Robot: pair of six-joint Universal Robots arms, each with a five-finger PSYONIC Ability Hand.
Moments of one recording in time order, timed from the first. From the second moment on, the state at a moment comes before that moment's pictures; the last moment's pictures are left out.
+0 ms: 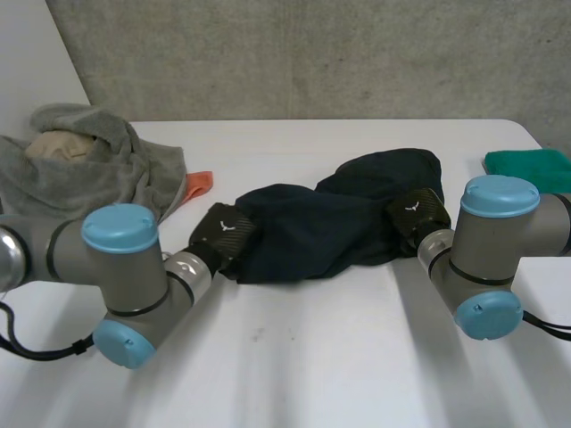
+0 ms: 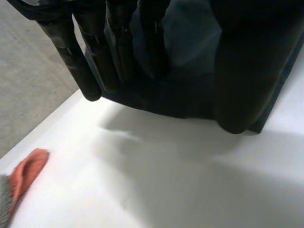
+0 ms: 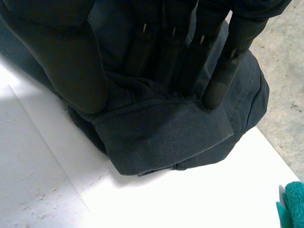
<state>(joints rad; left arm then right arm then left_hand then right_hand) 4.24 -2.27 -1.48 3.48 -1.37 3.60 1.95 -0.82 1.33 -0.21 1.54 2.55 0.54 0.54 0.55 0.54 0.37 0.90 0.92 0.91 0.93 0.72</state>
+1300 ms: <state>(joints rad) 4.22 -2.29 -0.74 3.25 -1.53 3.33 1.95 -0.86 0.72 0.02 1.57 2.40 1.15 1.20 1.19 1.20 0.97 1.10 1.17 1.19 1.20 0.98</state>
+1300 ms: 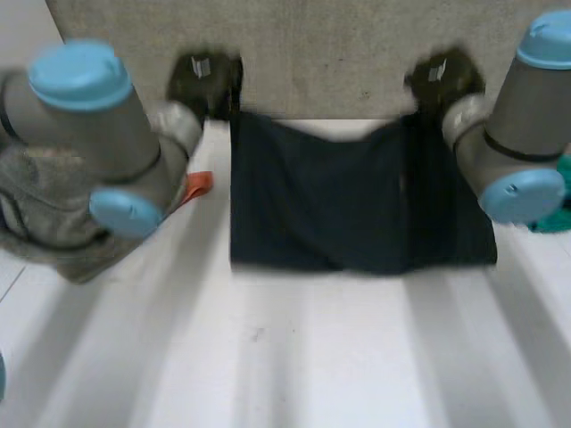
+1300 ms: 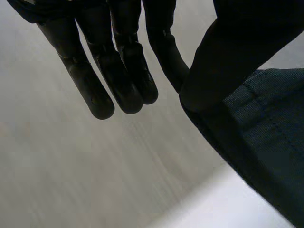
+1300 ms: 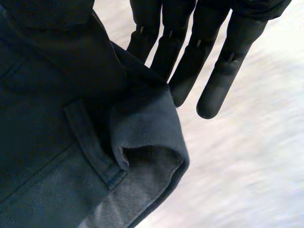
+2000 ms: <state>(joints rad) 4.26 -2.07 -1.43 3.43 -1.53 3.33 1.99 -0.88 1.14 -0.25 1.50 2.43 1.15 1.20 1.19 1.20 0.97 1.10 1.17 1.19 1.20 0.99</state>
